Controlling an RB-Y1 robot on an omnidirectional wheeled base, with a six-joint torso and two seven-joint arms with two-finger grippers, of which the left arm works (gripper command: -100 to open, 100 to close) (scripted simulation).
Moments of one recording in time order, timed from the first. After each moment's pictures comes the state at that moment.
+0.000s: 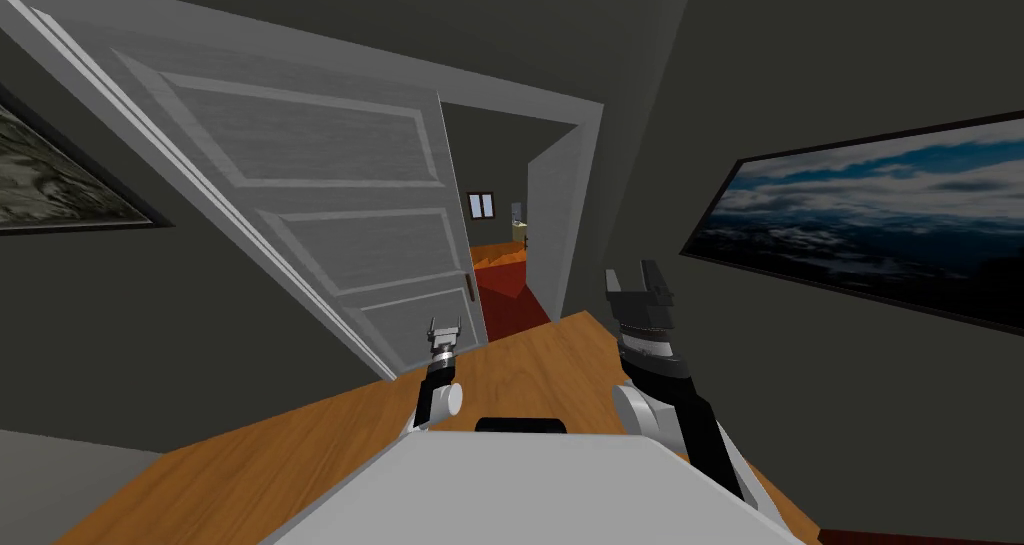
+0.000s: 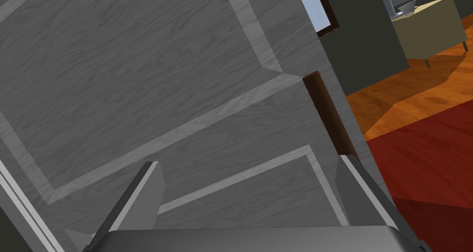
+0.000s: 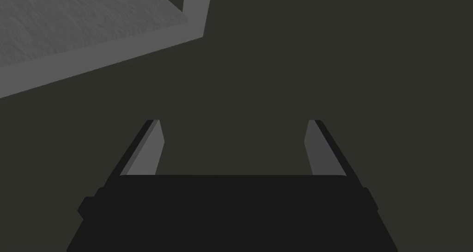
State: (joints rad) arm 0.16 0.06 -0.02 -1.31 0.47 -0.74 0.73
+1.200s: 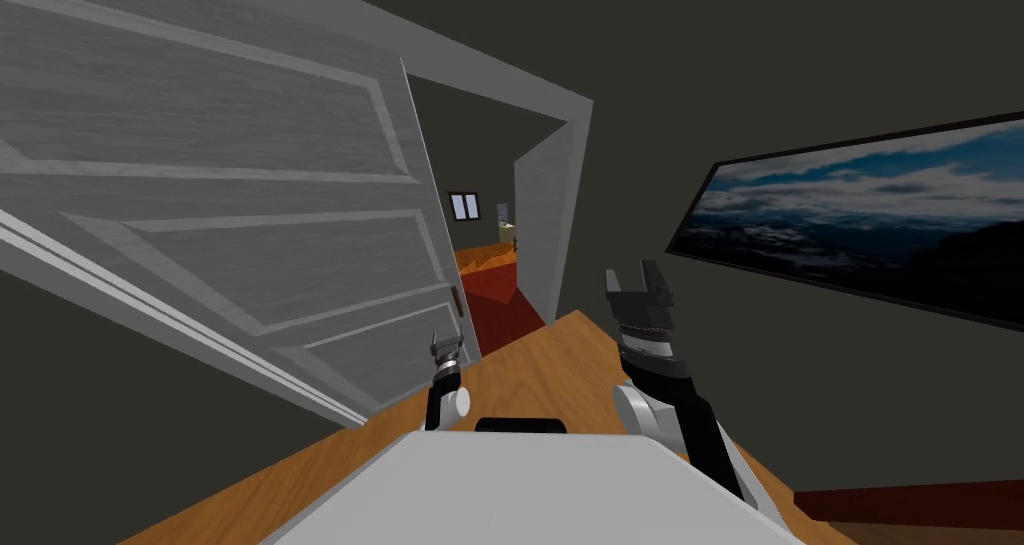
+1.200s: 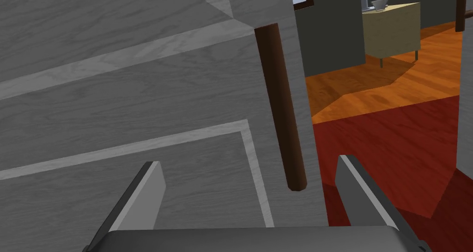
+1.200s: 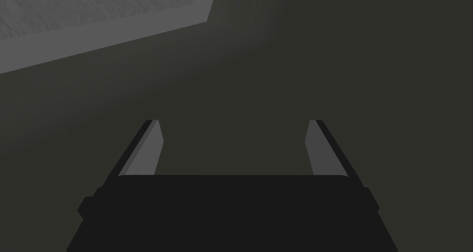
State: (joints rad) arm 0.07 0.02 -0.01 -1.04 0.60 -0.83 0.91
